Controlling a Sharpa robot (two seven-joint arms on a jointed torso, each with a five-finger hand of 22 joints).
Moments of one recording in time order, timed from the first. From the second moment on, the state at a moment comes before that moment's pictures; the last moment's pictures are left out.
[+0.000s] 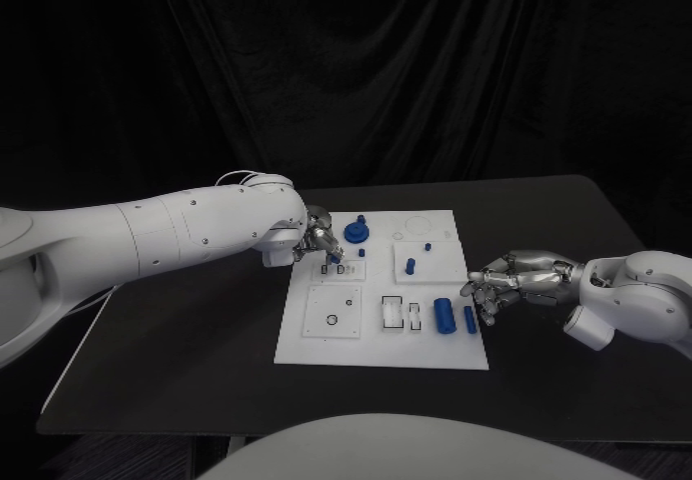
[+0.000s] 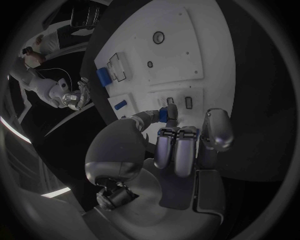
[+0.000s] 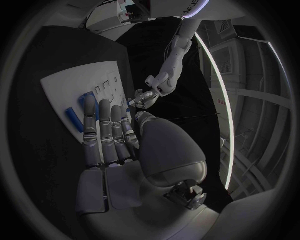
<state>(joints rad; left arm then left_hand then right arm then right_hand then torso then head) 1.28 -0.59 -0.21 1.19 -0.93 0.22 -0.49 1.05 0.00 0.50 0.06 0.44 0.96 0.07 0.21 1.25 1.47 -0.01 1.53 1.31 1.46 -0.06 1.57 1.31 0.08 1.31 0.06 1.22 1.31 1.22 -0.96 -0.25 1.44 -0.31 0.35 0.00 1.31 0.15 0.11 0.29 0.43 0.85 0.18 0.26 0.19 0.65 0.13 0.97 0.50 0.80 0.09 0.91 0.69 0.16 0.93 0.20 0.32 1.19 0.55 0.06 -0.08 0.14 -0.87</state>
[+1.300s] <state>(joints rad) 1.25 -0.49 -0.21 1.07 -0.92 0.27 -0.53 1.05 0.00 0.50 0.06 0.41 0.95 0.06 0.19 1.24 1.47 -0.01 1.53 1.31 1.46 -0.06 1.57 1.31 0.08 1.30 0.06 1.20 1.31 1.22 -0.95 -0.25 1.43 -0.31 0.35 0.00 1.31 0.15 0.11 0.30 0.43 0.85 0.18 0.26 0.19 0.64 0.13 0.98 0.50 0.79 0.09 0.91 0.69 0.16 0.93 0.20 0.32 1.18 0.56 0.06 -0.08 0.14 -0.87</state>
